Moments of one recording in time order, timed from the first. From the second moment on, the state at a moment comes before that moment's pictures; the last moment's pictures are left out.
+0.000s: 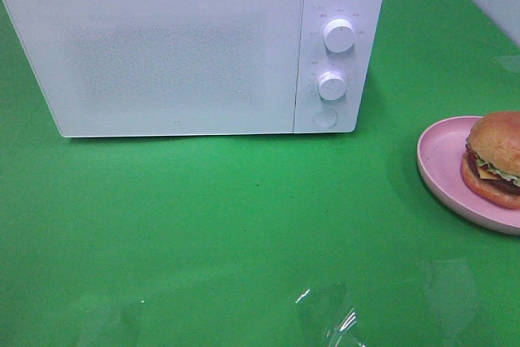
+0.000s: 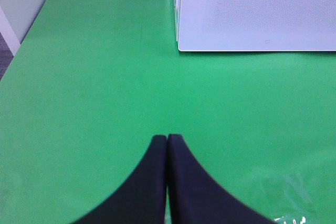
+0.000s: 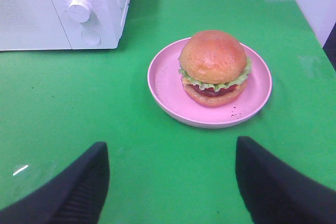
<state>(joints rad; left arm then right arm) 0.03 0.00 -0.50 -0.07 1.05 0.06 0.03 0.00 -0.50 -0.01 1.02 0.00</state>
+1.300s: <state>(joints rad) 0.03 0.00 -0.50 -0.07 1.05 0.06 0.03 0.00 -0.50 -0.01 1.02 0.00</state>
